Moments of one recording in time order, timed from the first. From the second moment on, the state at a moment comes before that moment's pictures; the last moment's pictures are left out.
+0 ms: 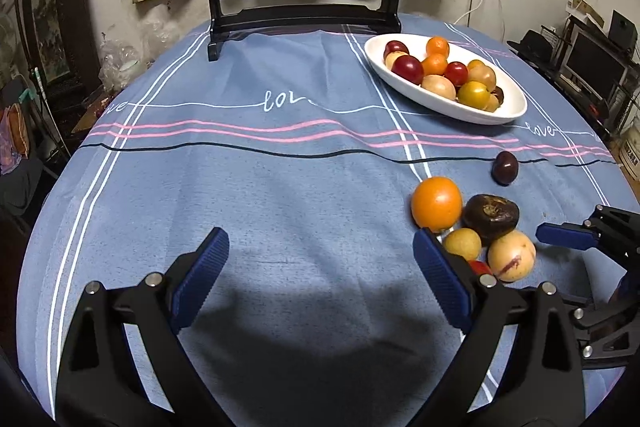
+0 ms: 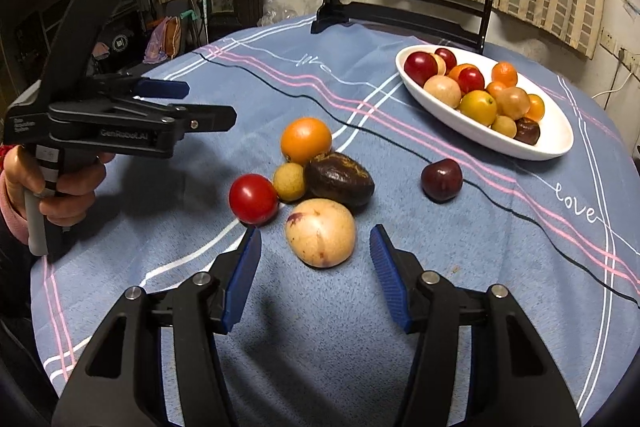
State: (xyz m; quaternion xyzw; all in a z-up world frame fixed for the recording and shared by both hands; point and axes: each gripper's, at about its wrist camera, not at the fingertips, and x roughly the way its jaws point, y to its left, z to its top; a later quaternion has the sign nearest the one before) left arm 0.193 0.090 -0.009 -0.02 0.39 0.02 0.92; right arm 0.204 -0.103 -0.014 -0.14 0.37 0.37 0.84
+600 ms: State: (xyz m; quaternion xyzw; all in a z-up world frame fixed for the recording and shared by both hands) left arm 0.190 0.081 -0.007 -0.01 0.39 0.01 0.92; right arm 0.206 -0.094 -0.022 -0.15 0.39 0.36 0.83
